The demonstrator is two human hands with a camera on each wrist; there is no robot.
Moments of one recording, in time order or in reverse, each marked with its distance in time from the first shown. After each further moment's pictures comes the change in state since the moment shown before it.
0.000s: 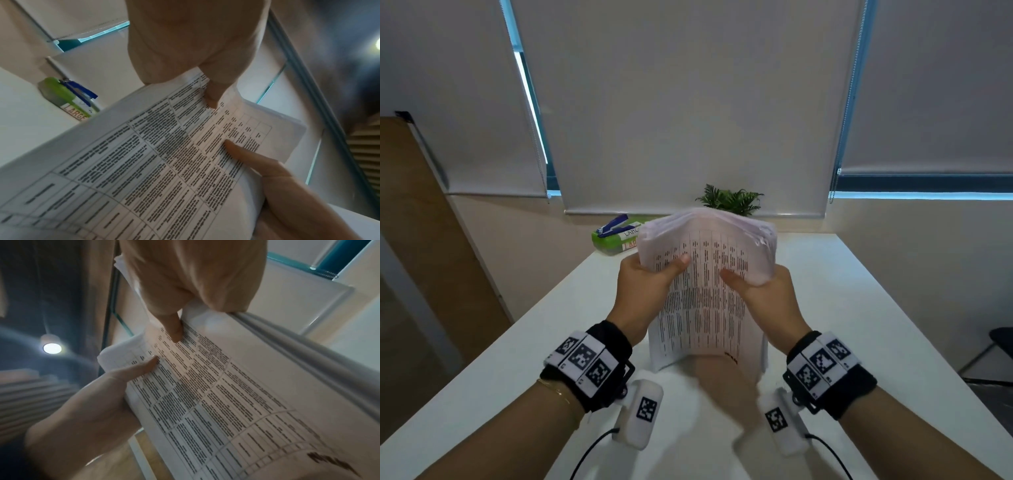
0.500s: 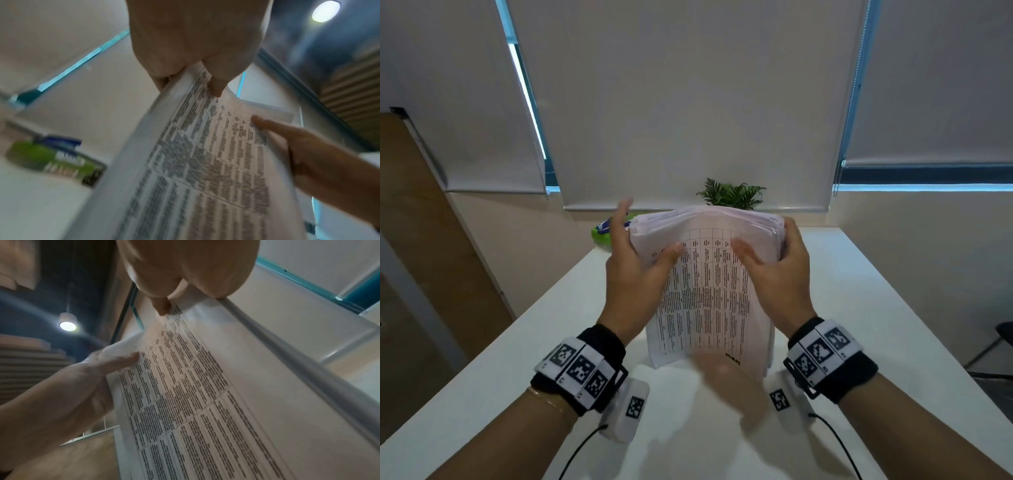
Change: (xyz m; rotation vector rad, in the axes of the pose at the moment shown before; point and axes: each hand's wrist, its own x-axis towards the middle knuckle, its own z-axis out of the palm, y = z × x) left_hand 0.004 0.001 -0.010 0.145 0.044 0.318; right_hand 0.011 -0.015 -0.001 0.072 0.104 -0.262
